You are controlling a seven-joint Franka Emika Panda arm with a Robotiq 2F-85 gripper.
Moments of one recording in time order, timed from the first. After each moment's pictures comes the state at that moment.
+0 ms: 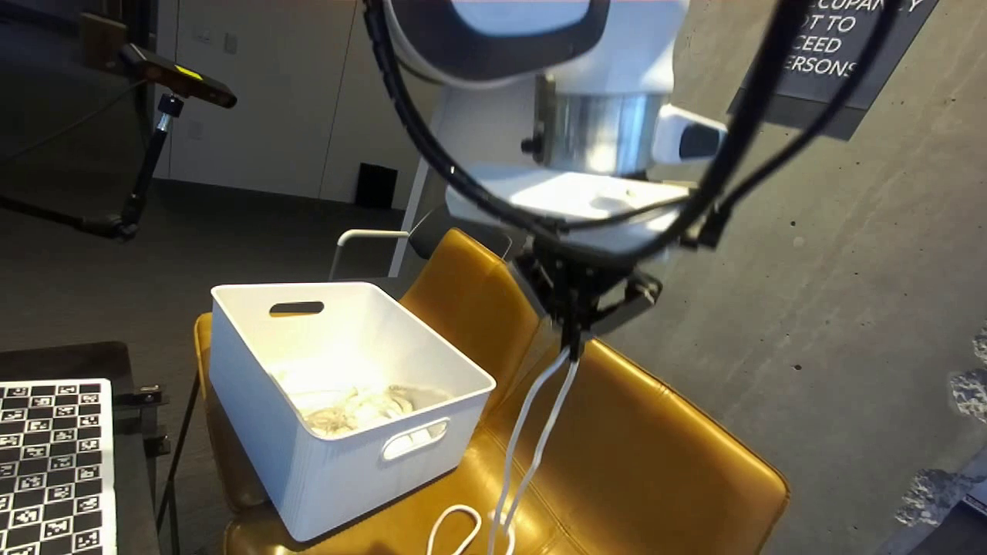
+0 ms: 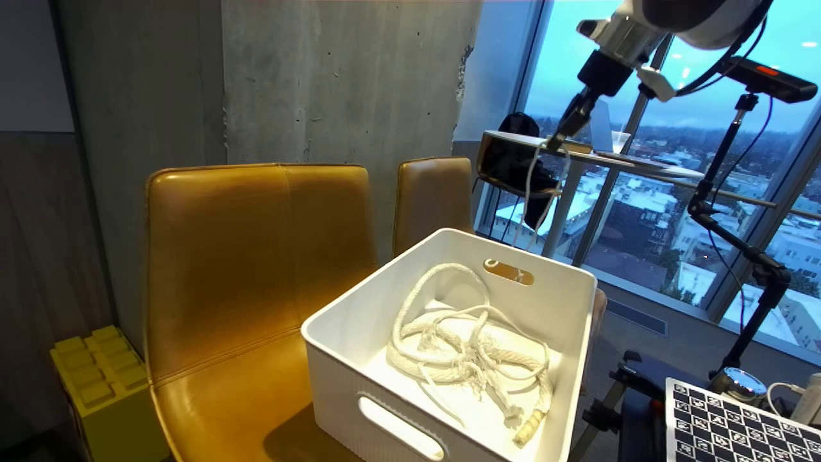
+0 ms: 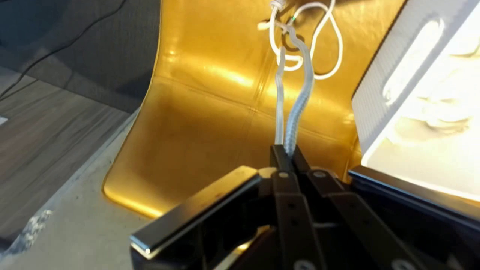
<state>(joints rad) -0.29 0.06 -0.10 -2.02 0.02 2.46 -0.73</state>
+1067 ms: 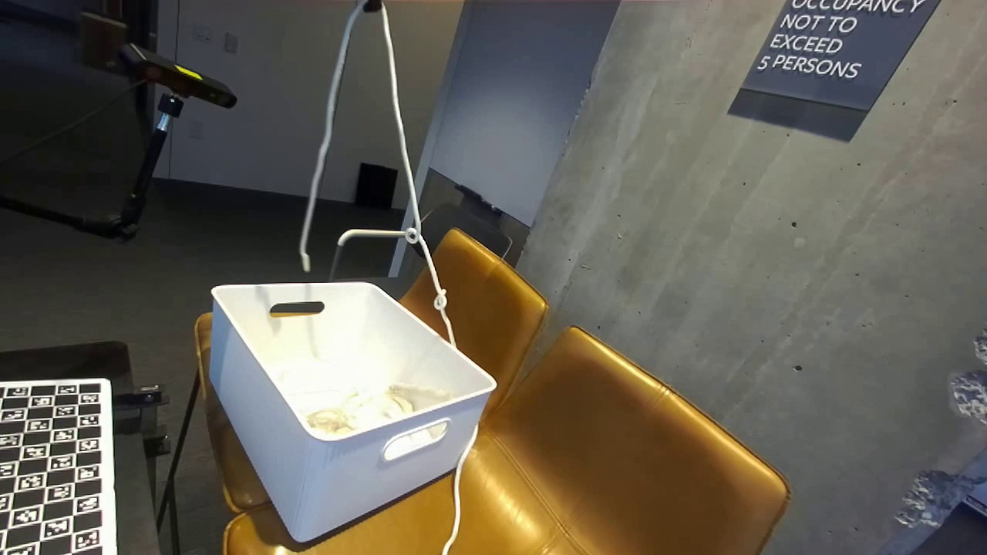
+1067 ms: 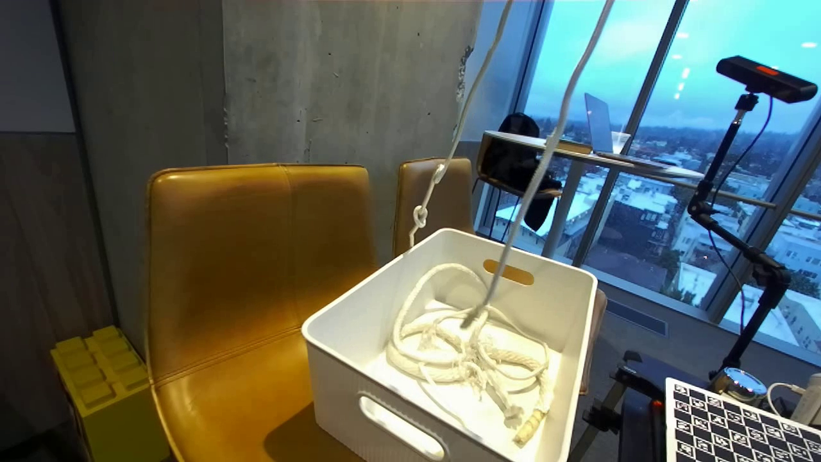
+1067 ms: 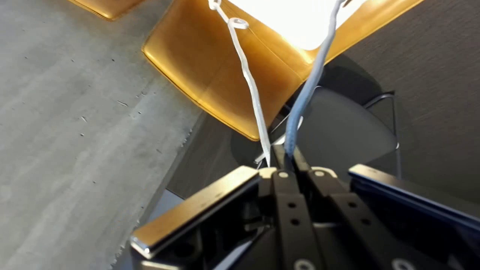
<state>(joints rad) 0.13 -0.41 0.17 -2.01 -0.08 2.17 -0.35</state>
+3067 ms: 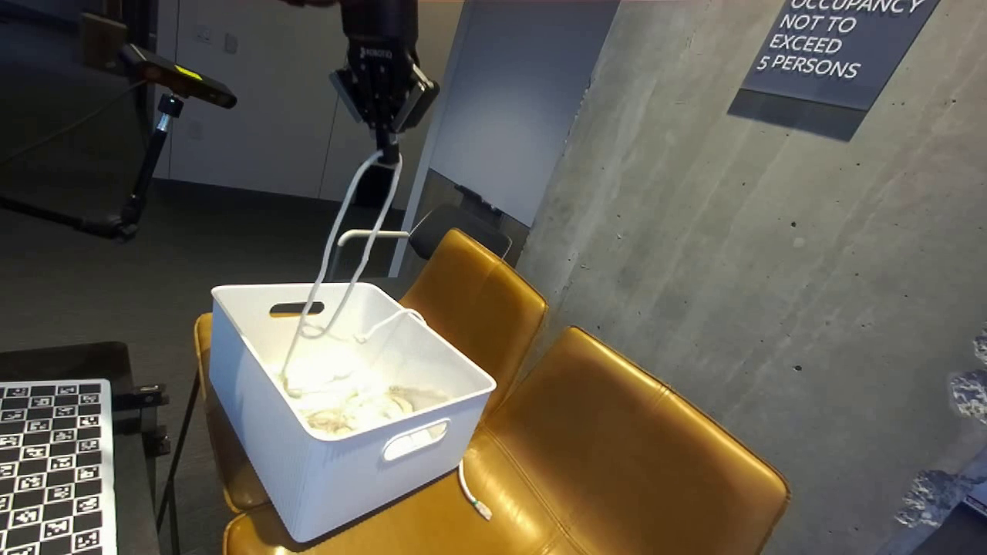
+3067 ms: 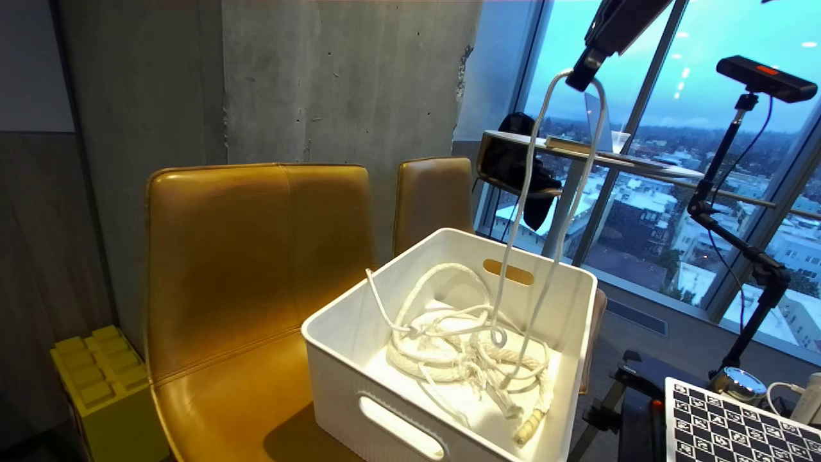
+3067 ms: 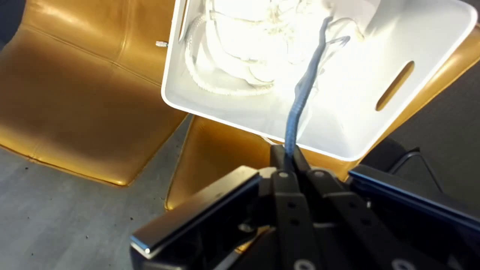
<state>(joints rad) 0.07 -0.30 0.01 -2.19 -0.10 2.19 -0.31</state>
